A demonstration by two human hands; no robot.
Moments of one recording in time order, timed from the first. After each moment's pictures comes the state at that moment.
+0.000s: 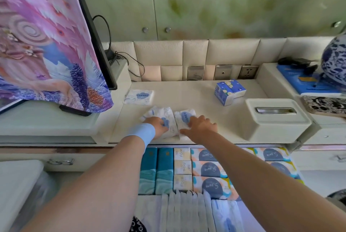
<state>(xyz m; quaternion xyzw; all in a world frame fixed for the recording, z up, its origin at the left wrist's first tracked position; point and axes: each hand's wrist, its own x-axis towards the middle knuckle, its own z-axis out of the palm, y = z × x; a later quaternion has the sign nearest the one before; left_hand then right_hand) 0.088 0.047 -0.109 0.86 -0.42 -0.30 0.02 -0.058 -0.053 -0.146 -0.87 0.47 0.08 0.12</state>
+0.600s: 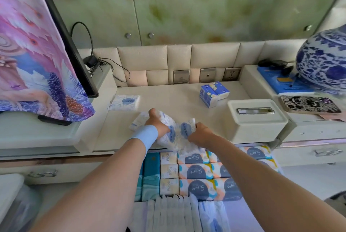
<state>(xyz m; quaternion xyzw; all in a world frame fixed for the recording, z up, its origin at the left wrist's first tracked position) 0.045 0.008 -0.109 0.87 -0.27 -0.34 0.24 -0.109 -0.074 -0.142 -0.74 0.53 0.01 0.41</state>
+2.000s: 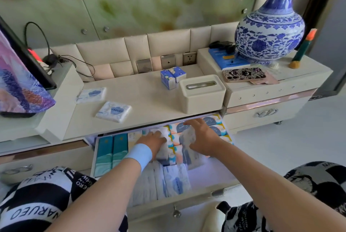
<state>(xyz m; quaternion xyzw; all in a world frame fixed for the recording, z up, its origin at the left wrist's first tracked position) -0.105 0.064 -0.160 0.68 -0.68 -0.10 -0.27 -0.311 -0.005 -0.130 -0.83 0.45 -0.07 0.33</state>
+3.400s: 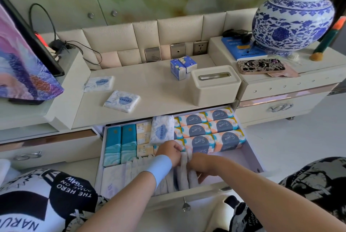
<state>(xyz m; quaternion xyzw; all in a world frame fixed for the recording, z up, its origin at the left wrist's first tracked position) -0.148 0.097 -0.202 0.82 -0.39 -0.37 0.19 -0.277 0.048 -0.204 -0.59 0.51 0.20 0.59</state>
